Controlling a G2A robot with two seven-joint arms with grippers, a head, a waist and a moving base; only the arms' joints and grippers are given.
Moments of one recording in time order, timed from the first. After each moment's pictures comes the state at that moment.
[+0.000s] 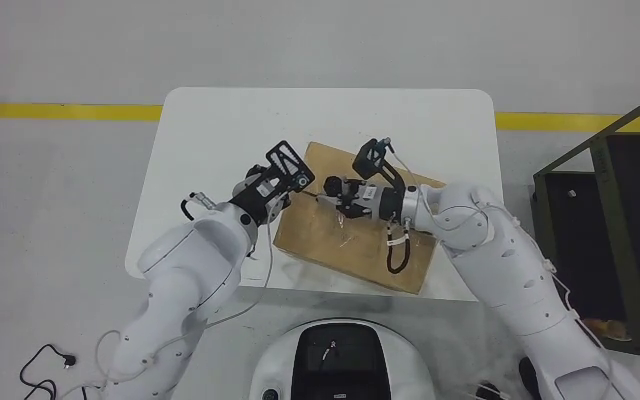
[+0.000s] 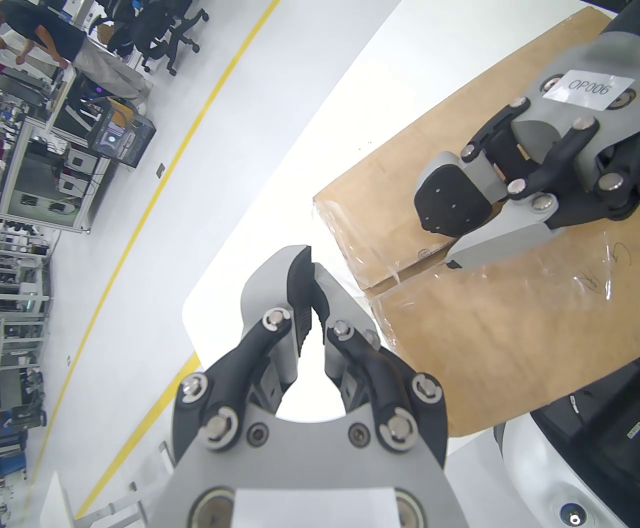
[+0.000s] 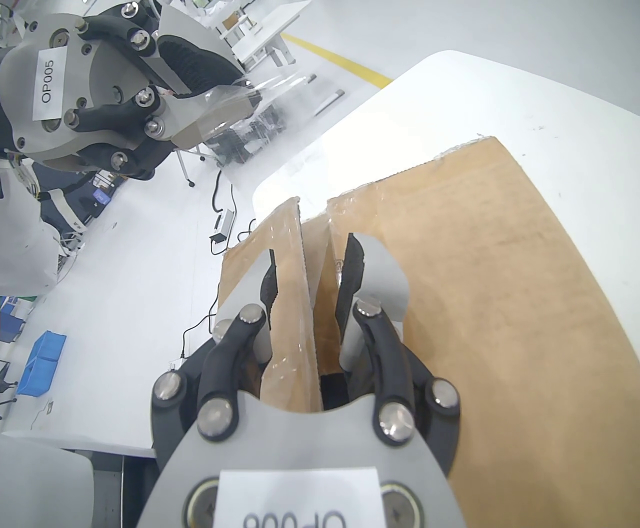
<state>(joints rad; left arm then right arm) 1.02 -1.27 -1.22 -2.12 1.58 -0.45 -0.93 -0.70 -1.17 0.95 -1.44 -0.41 -0.57 0.69</state>
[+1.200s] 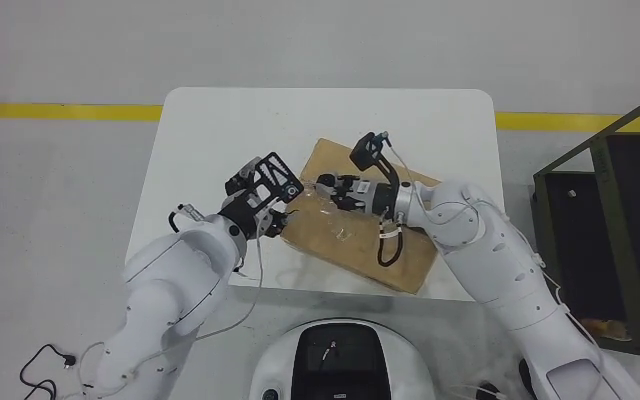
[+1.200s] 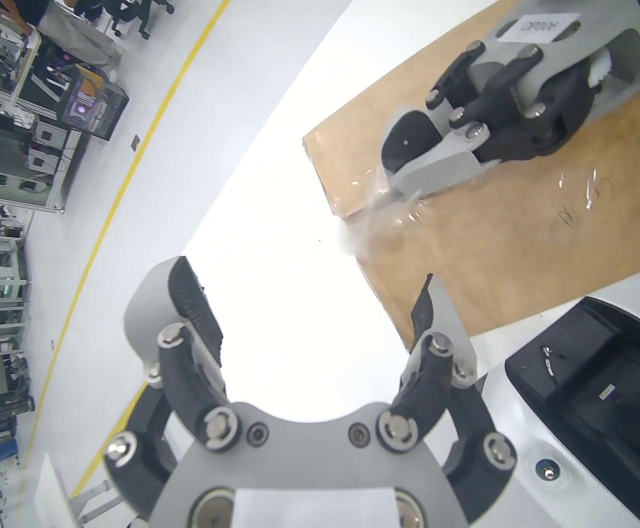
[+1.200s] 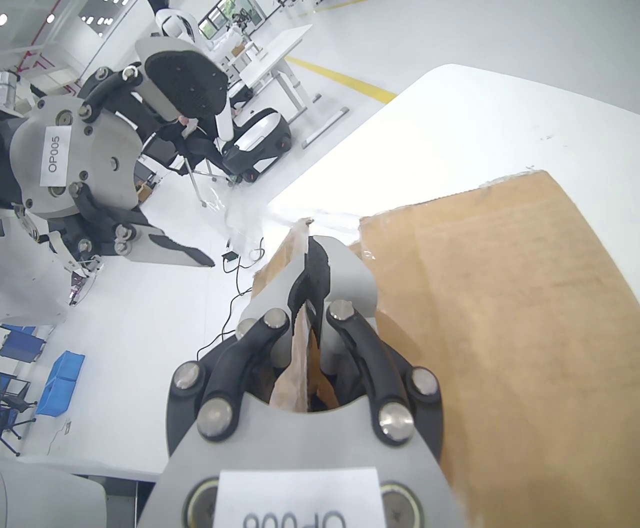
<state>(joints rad) 1.09 -1.25 -1.28 -2.21 1.48 -0.48 -1.09 -0.68 -1.20 0.94 -1.39 -0.36 -0.55 0.65</state>
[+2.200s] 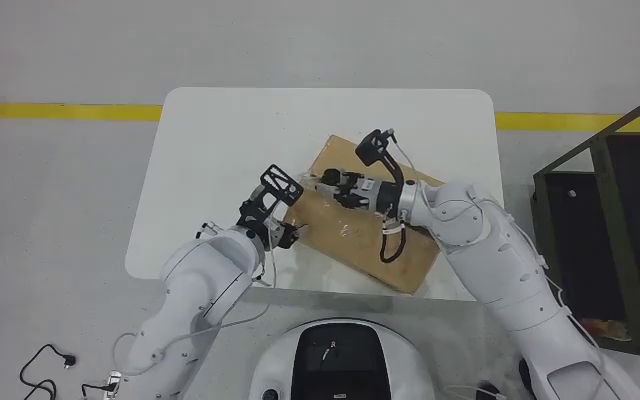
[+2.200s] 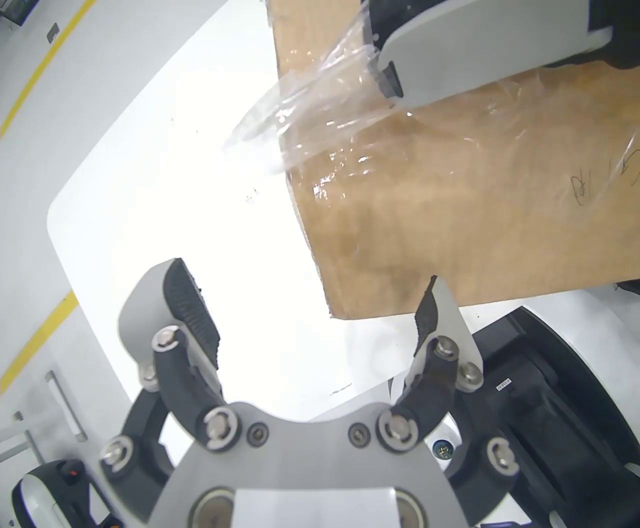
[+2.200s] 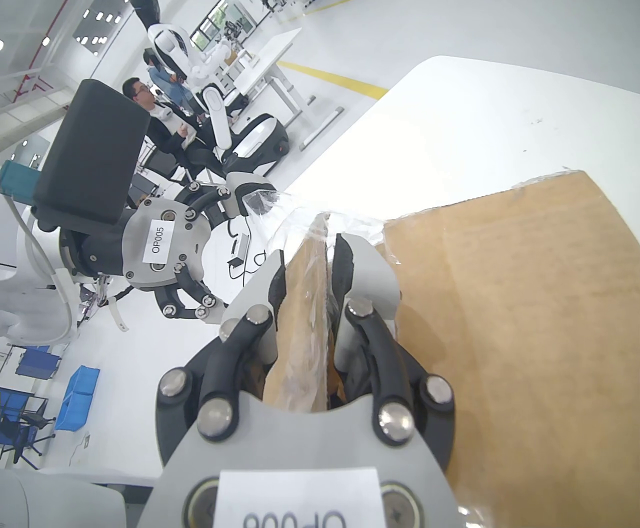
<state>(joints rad) 1.11 -1.27 -1.20 -2.04 1.41 -0.23 -1.09 -0.69 -1.20 0.97 -1.40 -0.33 -0.50 0.68</state>
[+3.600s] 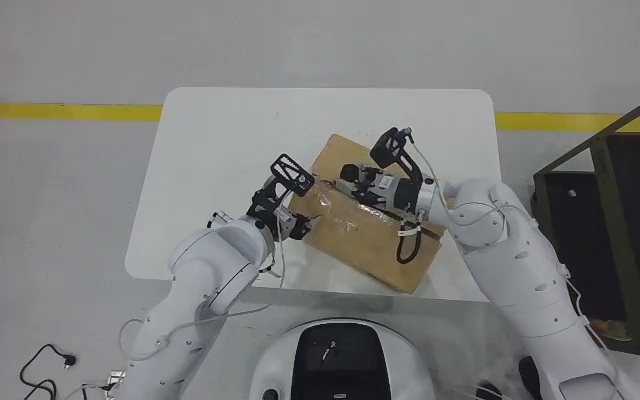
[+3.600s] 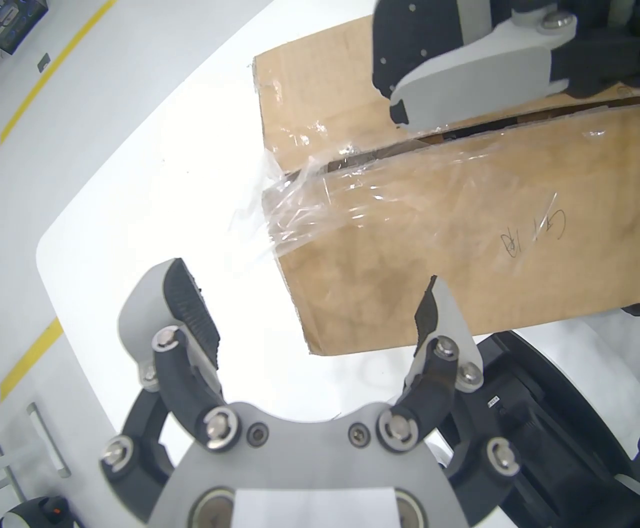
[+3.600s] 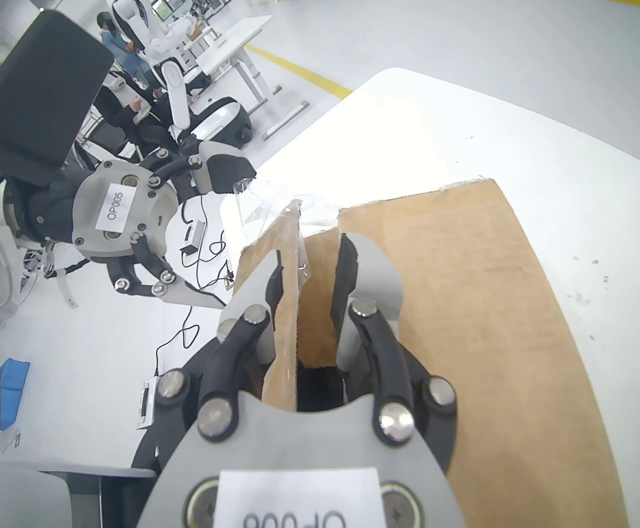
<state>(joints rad) 1.04 -1.28 -1.17 -2.01 1.35 -0.22 -1.05 -0.76 -1.16 1.08 -1.49 -0.49 -0.54 0.71</state>
